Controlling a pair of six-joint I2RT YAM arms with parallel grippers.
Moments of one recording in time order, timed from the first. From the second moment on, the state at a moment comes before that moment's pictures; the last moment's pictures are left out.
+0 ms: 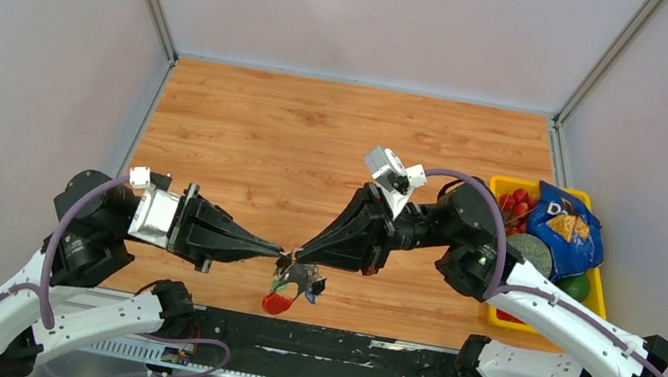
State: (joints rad) left arm -0.93 0.58 1.05 -0.14 0.73 -0.04; right arm 1.08 1.08 1.16 0.24 -0.80 0.50
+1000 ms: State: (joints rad) left arm -0.93 0.57 1.04 -0.14 0.72 -0.03; right arm 1.08 1.07 1.13 0.35 -0.78 0.59
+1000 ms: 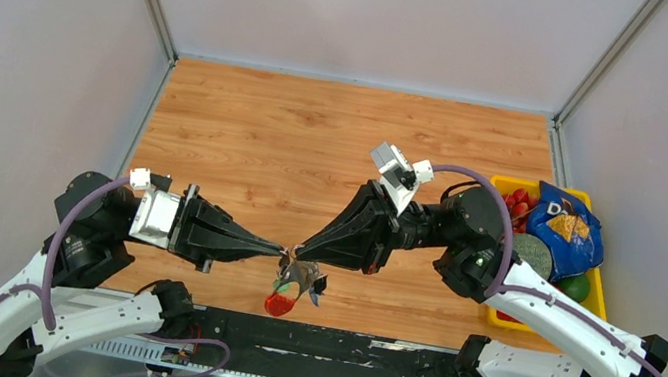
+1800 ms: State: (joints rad) left arm -0.93 0.56 1.03 -0.13 0.70 -0.03; right arm 1.08 1.11 1.13 0.38 -0.78 0.62
